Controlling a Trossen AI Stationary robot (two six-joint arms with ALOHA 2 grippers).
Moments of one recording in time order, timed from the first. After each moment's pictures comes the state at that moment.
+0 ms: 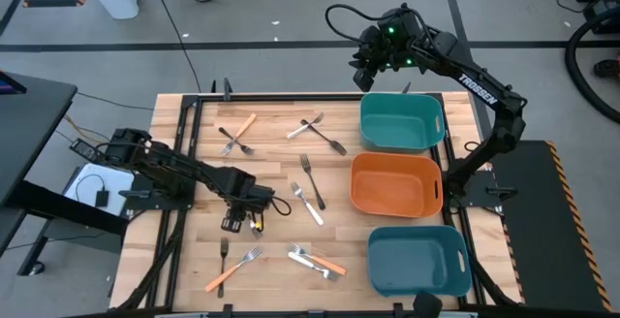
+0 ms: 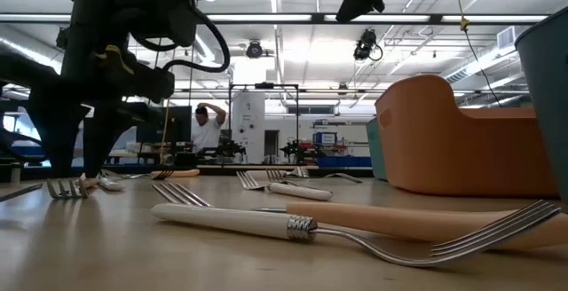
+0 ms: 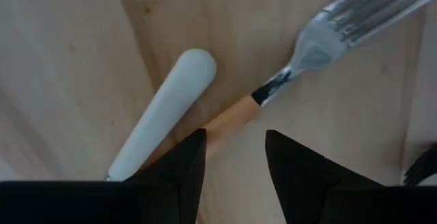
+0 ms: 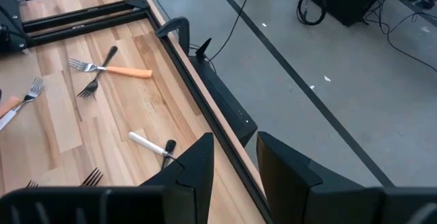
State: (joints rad) left arm -0.21 1.57 0.84 -0.80 0.04 0.04; right arm -0.62 1.55 1.87 -0.95 -0.02 -0.16
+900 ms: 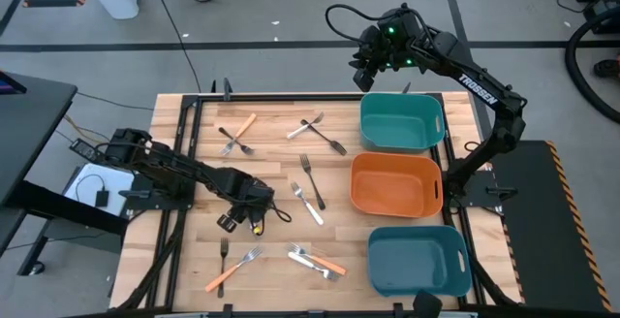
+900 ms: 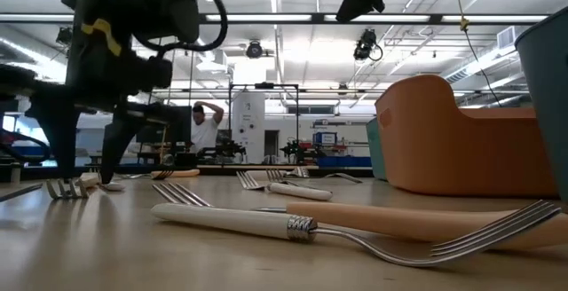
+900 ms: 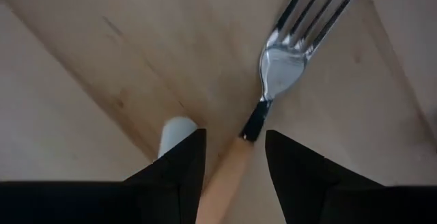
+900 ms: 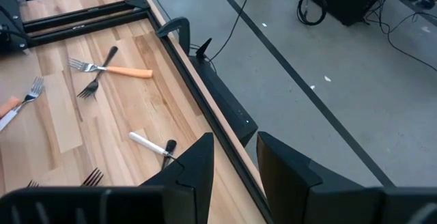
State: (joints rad) left arm -0.21 1.57 0.79 -0.66 0.08 0.42; right arm -0.62 1.55 1.87 -0.95 -0.02 -0.16
